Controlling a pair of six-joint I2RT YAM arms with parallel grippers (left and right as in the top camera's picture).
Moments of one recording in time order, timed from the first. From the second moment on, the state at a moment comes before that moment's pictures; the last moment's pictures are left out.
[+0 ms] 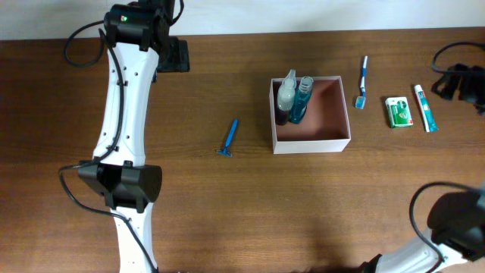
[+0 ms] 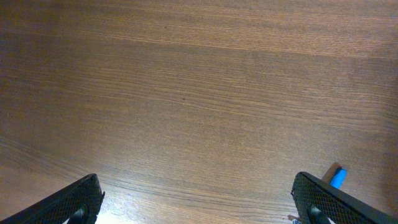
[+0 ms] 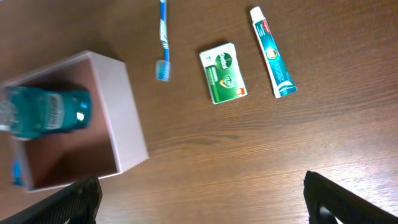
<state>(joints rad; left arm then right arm) -0.19 2.27 2.65 -1.56 -0.29 -0.23 -0.56 1.91 2.16 -1.48 -0.31 -0.23</state>
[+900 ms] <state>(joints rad) -0.19 2.27 2.65 -1.52 -0.29 -0.23 -0.37 2.22 2.17 -1.23 -0.13 -0.35</state>
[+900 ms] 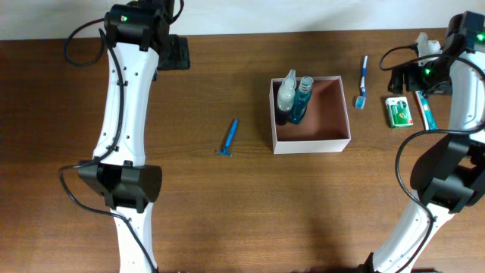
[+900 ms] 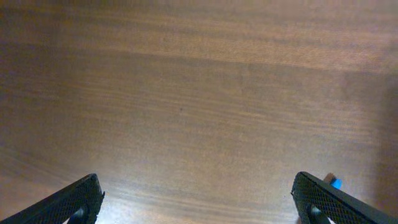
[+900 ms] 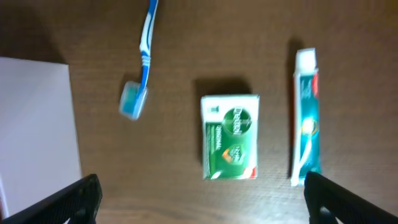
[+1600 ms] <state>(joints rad) -0.19 2.27 2.65 -1.50 -0.29 -0.23 -0.37 2.36 2.16 -1.22 -0.03 -0.42</state>
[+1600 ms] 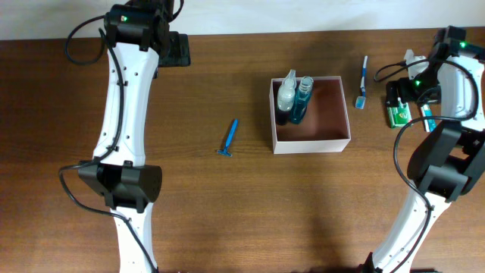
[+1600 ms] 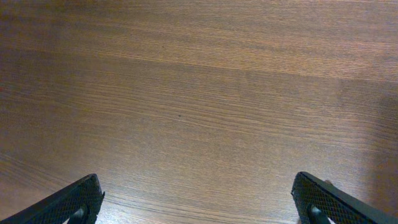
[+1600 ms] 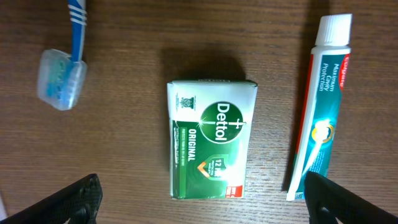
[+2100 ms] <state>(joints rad) -0.19 2.27 2.65 -1.50 -0.29 -0.23 -0.37 2.42 2.16 -1.21 -0.02 -0.43</state>
